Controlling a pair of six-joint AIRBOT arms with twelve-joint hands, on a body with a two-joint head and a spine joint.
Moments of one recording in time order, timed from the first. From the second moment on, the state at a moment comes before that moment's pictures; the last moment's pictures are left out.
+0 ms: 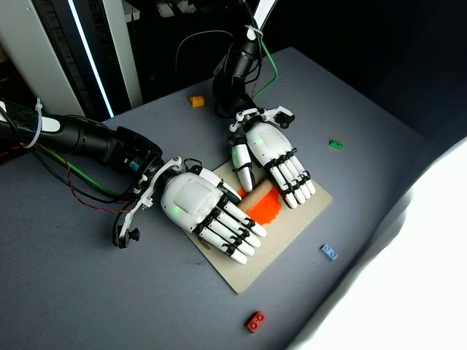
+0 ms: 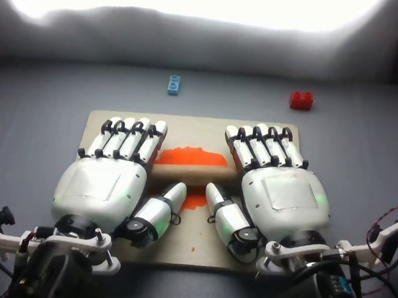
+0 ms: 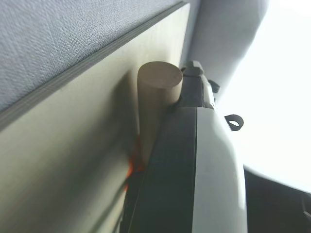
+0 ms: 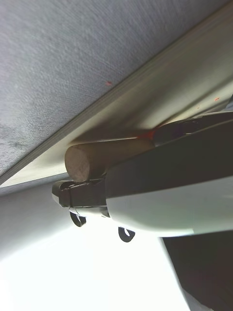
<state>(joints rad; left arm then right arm) 0.84 -1.46 1.17 -0.83 -1.27 1.51 -0.73 -1.68 1.28 0.84 1.23 -1.60</state>
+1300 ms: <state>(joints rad) 0.80 -1.47 1.24 -0.84 -1.20 1.52 -0.70 -1.69 1.34 0.87 1.19 -1.57</state>
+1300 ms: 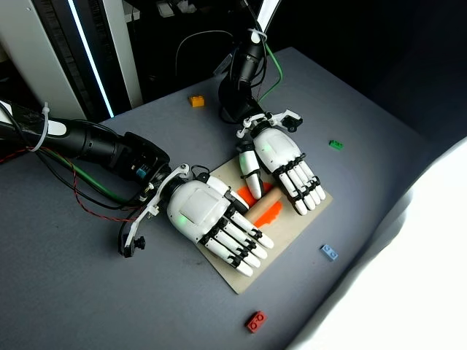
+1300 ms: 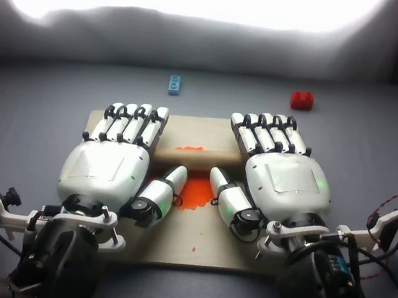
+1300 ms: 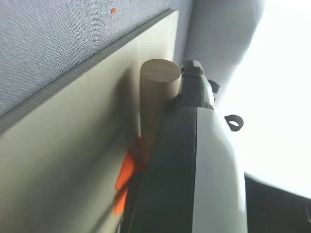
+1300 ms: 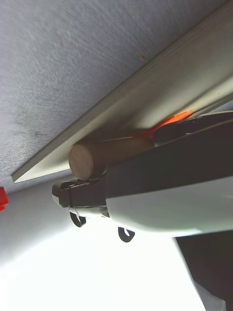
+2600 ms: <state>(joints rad) 0.75 -1.49 1.29 -0.85 -1.14 1.51 -0.68 -1.69 1.40 0.89 1.14 -1.52</state>
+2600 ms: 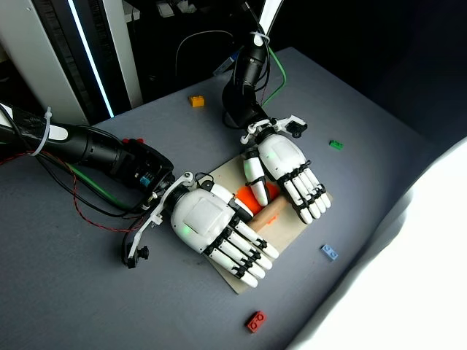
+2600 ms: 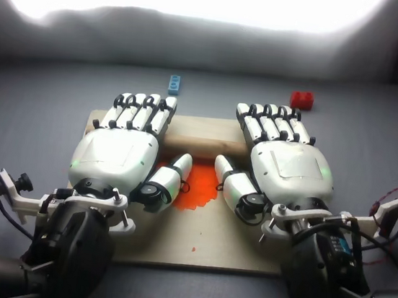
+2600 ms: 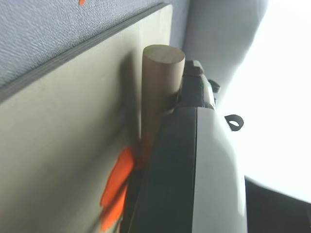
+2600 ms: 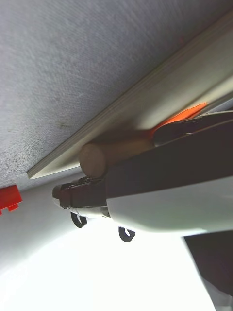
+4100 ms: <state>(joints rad) 0.71 -1.50 1.36 -0.92 -1.11 1.57 -0.66 -1.70 1.46 0.91 1.12 -1.49</state>
